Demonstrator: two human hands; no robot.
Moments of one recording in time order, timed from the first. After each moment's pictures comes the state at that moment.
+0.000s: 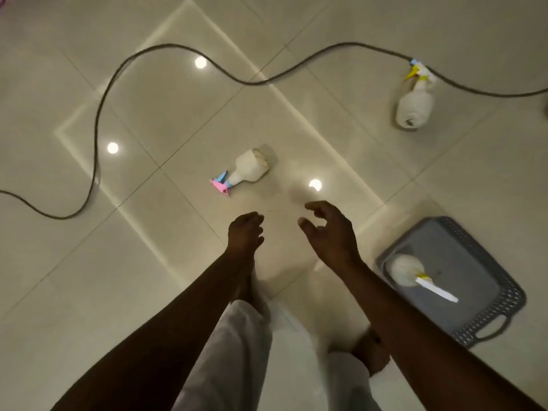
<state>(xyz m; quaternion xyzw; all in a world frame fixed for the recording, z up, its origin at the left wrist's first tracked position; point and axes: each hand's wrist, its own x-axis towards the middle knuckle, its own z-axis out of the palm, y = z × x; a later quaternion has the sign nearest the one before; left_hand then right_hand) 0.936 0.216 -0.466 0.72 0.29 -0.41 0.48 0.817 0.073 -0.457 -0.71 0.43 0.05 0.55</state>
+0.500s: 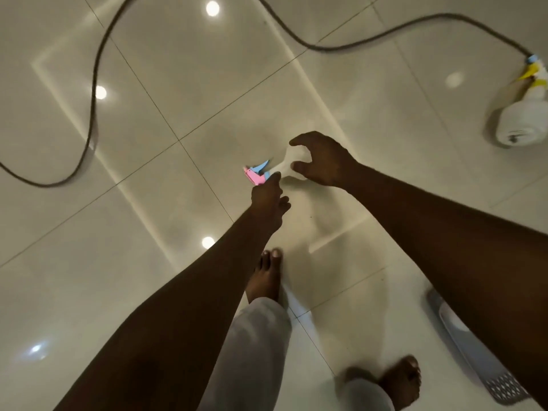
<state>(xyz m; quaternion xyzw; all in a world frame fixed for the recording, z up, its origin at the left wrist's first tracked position) 1.089 0.242 -0.596 0.56 0.44 -0.43 0.55 1.081 0.086 -0.586 -0.89 0.15 0.26 0.36</state>
